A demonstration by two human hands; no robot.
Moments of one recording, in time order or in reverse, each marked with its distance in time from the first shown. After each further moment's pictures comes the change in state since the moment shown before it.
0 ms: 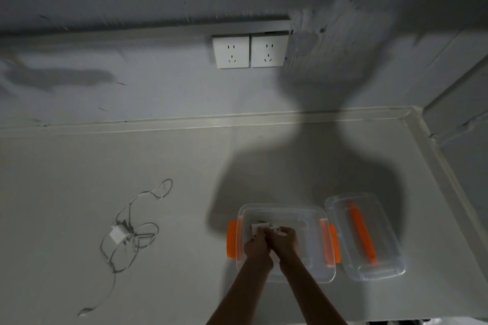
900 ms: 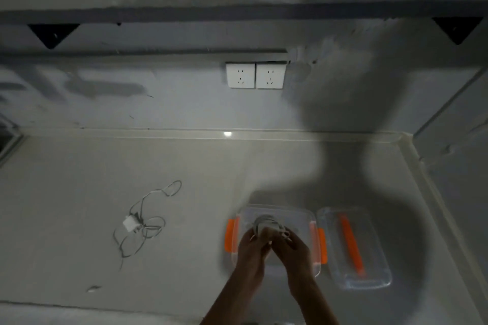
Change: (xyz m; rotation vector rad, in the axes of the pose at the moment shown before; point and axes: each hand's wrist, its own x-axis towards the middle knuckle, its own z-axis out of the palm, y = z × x) left_hand -0.105 0.004 -0.023 0.157 -0.442 0.401; right_hand -0.095 -0.025 -0.077 0.275 -0.203 -0.333
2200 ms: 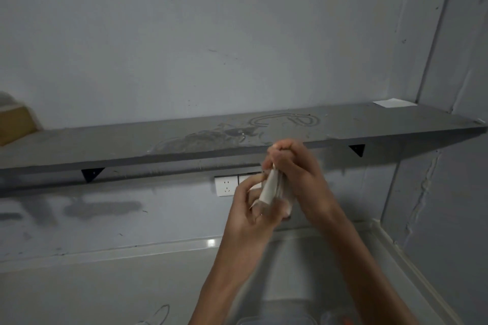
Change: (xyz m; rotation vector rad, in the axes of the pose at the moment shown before) left_hand -0.166 0.270 0.123 0.323 -0.481 0.856; right_hand -0.095 -0.368 0.056 0.016 -0.304 -1.000
